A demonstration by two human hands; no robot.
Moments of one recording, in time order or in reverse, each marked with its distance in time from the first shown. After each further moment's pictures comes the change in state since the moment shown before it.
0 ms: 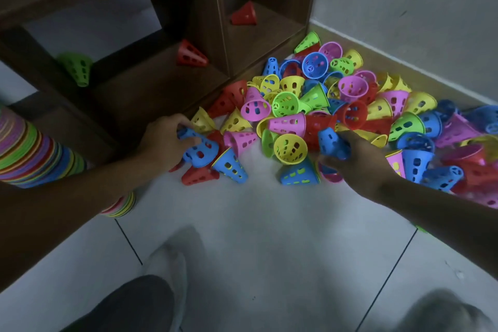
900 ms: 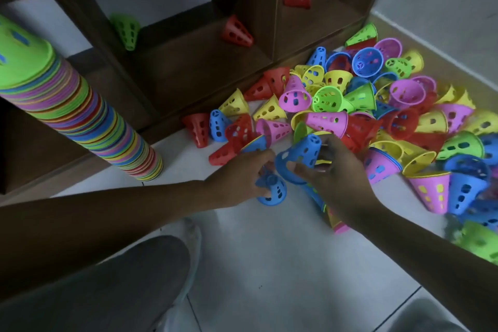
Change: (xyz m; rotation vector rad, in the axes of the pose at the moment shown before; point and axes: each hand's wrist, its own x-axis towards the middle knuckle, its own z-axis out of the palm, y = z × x) left_hand -0.071 0.025 0.079 -0.144 -0.346 0.322; right_hand -0.022 -0.054 0.066 0.375 -0.094 -0.138
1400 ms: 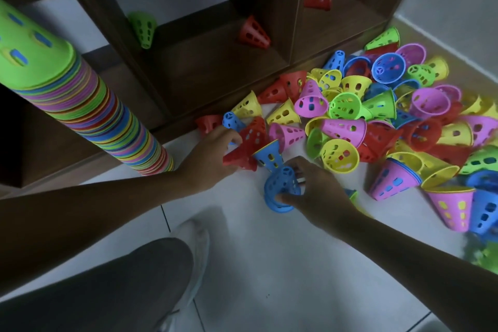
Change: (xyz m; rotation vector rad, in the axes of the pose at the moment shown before) left_hand -0.021 -0.061 -0.052 0.161 0.268 -0.137; right_hand 0.011 0.005 0.040 -0.314 -0.315 -0.063
